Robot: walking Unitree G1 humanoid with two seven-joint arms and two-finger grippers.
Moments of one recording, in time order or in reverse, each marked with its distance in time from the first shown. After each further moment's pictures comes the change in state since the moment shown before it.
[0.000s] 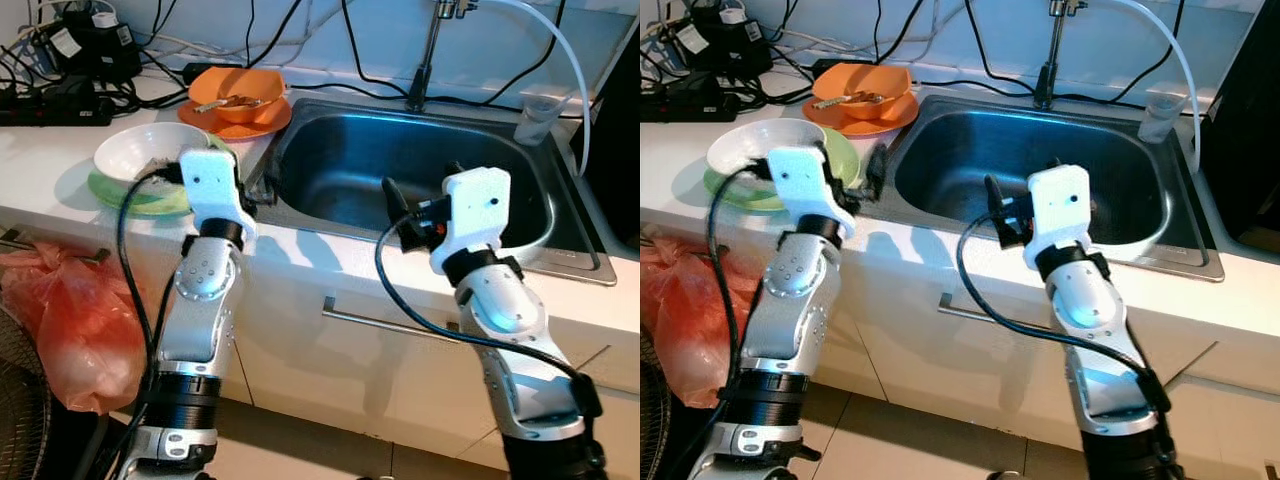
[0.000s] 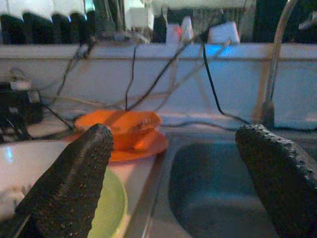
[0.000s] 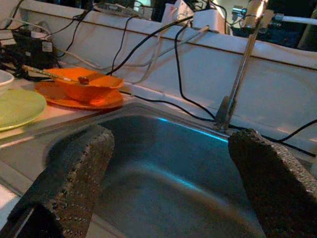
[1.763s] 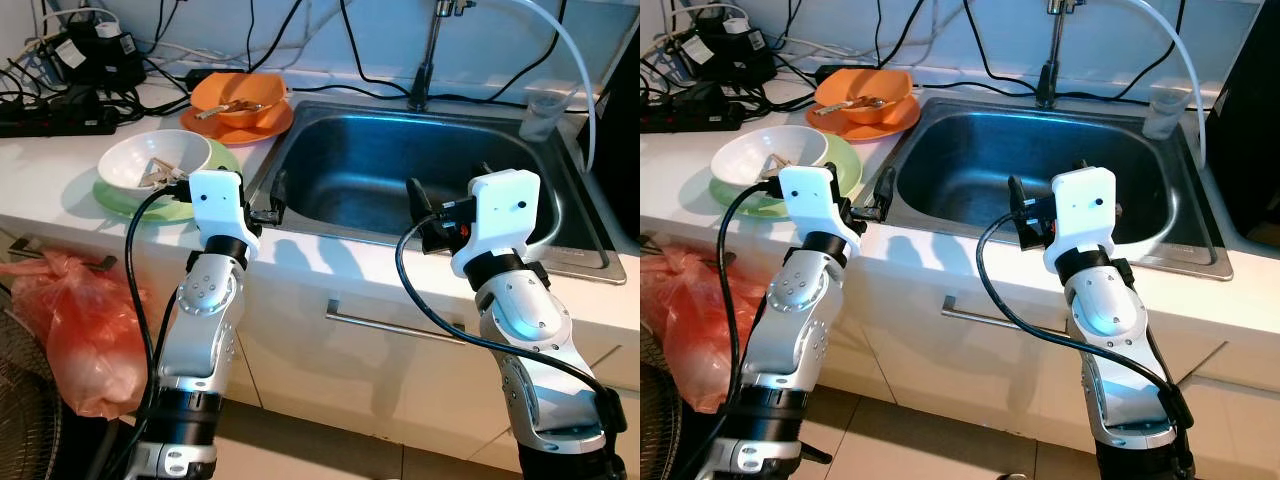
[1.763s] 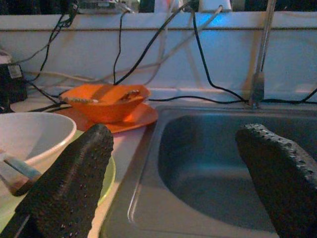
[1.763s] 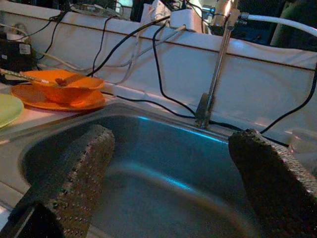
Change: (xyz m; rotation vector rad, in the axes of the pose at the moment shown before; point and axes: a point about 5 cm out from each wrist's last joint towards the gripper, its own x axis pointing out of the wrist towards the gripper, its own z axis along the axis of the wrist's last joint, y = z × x) left arm -0.013 -0.004 -0.026 -0.047 0.130 -0.039; right arm -0.010 -0.013 0.003 -0.025 0.008 -0.068
